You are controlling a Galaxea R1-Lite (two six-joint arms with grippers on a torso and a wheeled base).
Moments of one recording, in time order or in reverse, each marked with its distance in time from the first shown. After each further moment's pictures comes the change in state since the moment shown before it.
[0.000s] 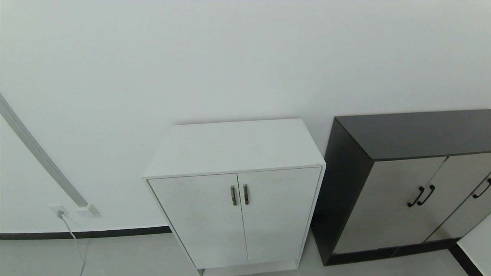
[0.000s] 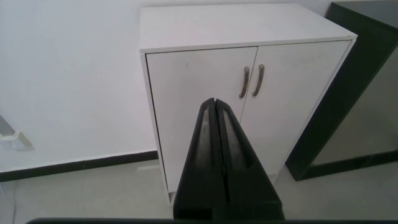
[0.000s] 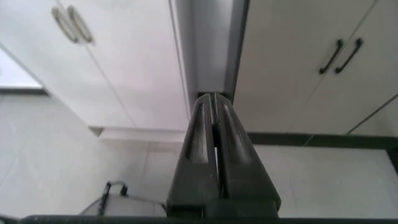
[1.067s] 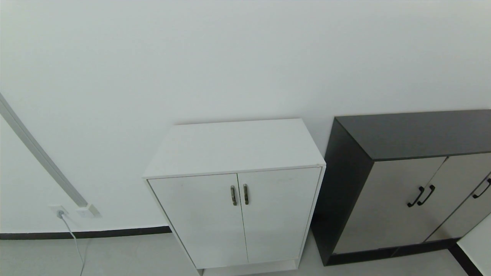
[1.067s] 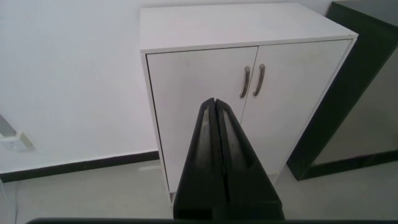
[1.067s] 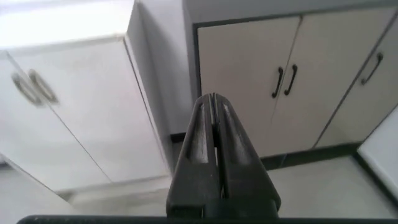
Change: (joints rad) left arm 0.001 0.000 0.000 0.000 -0.001 0.008; right arm -0.136 -0.195 0.000 -0.007 -0.066 0.082
